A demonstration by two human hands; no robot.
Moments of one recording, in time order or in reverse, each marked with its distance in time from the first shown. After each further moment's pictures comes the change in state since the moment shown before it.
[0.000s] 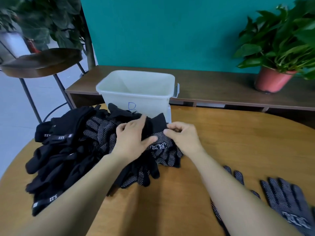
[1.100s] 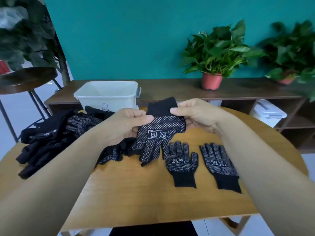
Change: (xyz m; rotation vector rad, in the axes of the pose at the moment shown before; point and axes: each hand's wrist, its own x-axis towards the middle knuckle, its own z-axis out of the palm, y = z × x) left_hand -0.078 0.152 -0.098 -1.010 -0.581 -0.123; right_hand -0.146 -0.096 -0.191 0.093 -0.380 0.089
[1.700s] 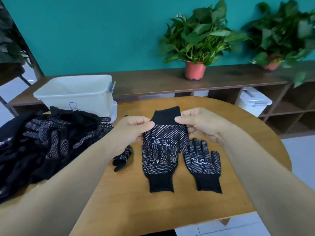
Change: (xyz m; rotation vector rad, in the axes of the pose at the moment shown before) left_hand 0.071 -0.030 0.081 0.062 0.028 -0.014; right_hand -0.014 0.071 -0.074 0.079 0.104 0.155
